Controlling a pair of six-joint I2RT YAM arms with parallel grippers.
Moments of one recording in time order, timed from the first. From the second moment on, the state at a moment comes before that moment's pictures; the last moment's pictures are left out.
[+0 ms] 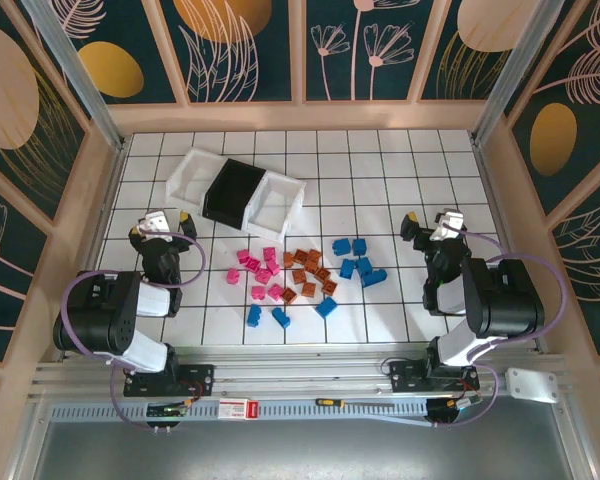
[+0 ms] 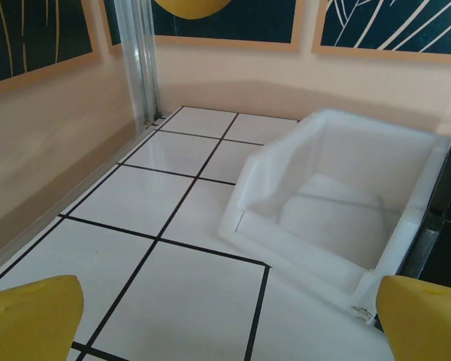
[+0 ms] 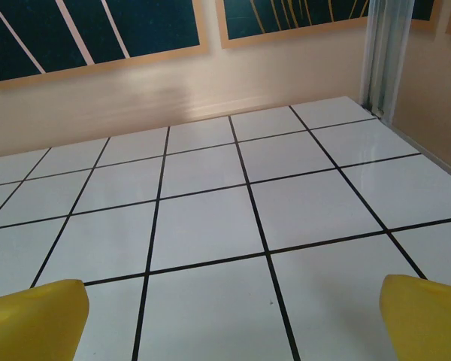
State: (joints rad) left arm -0.03 1.52 0.23 1.15 -0.29 -0.09; right arm -0.02 1.57 0.19 1.26 0.02 0.13
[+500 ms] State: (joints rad) left arm -0.03 1.52 0.23 1.15 -0.29 -0.09; right arm -0.02 1.57 0.19 1.26 0.02 0.13
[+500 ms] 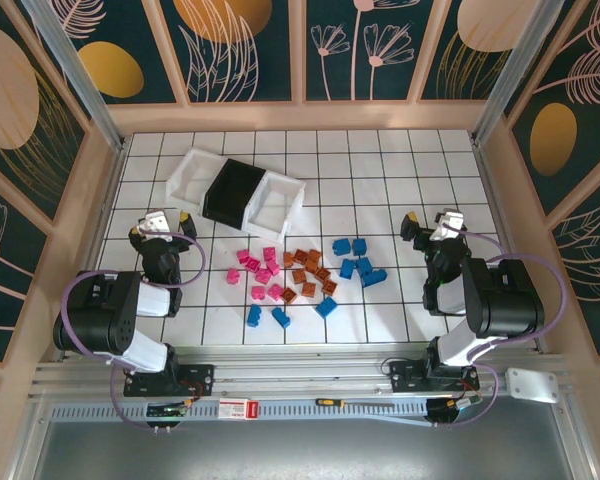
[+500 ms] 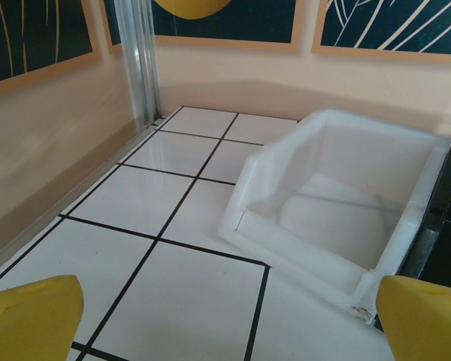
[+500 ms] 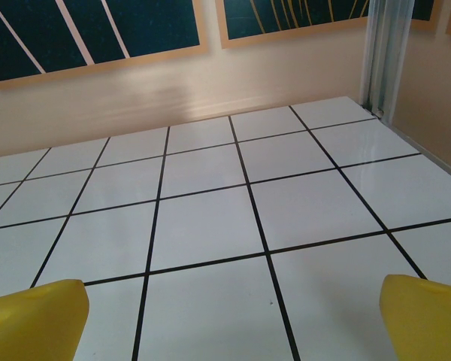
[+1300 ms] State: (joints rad) left arm -0.03 1.52 0.23 1.15 -0.29 -0.09; right arm -0.02 1.57 0.19 1.26 0.02 0.13
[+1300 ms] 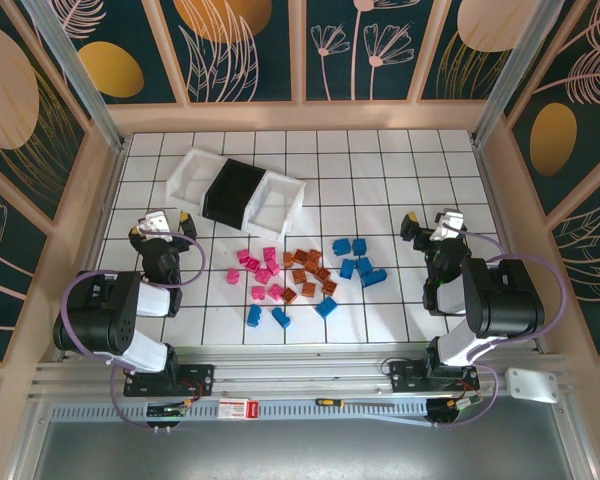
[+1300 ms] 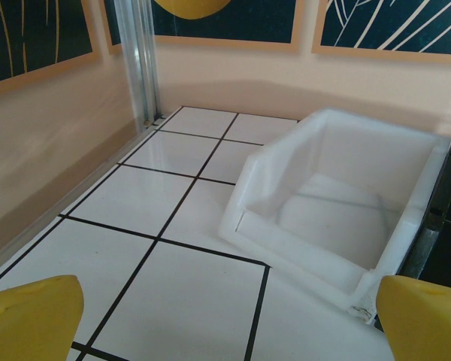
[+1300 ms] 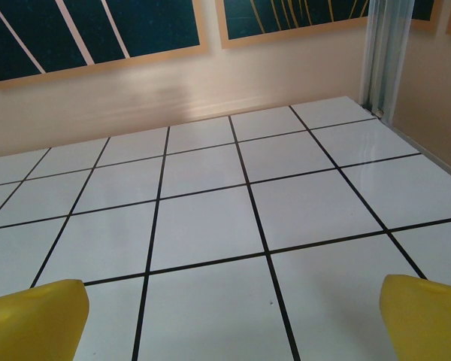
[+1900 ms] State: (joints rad) left arm -0.03 1.26 0.37 0.84 -0.34 -0.18; right arm -0.03 1.26 0.28 0.88 0.10 0.19
